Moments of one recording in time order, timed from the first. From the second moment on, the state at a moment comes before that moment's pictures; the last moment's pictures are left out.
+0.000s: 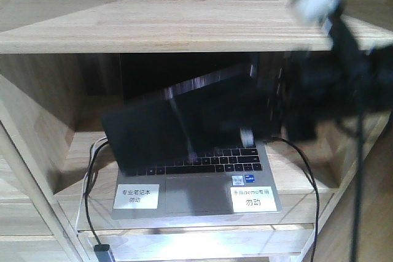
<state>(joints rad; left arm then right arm) 0.06 -0.02 0.03 -0.04 0.20 0.06 0.25 1.30 -1.18 1.22 1.21 -1.02</state>
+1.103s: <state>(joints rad) 0.06 -0.02 0.03 -0.04 0.20 0.06 0.47 1.87 -2.10 1.20 0.87 -0.92</state>
